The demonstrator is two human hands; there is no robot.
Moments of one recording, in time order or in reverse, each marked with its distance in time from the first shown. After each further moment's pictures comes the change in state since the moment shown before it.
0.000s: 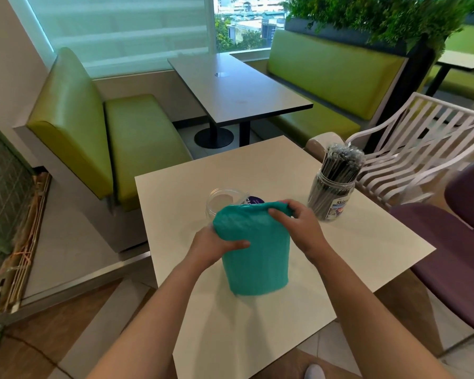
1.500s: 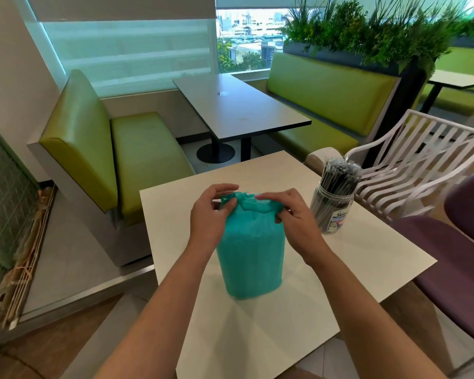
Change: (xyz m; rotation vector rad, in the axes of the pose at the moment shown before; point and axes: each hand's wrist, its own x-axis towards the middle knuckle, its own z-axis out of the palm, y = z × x) left_hand -0.021 0.083 -0.017 -0.198 0.325 0.368; right_hand -0.018 -0.060 0.016 -0.172 -0.014 -0.232
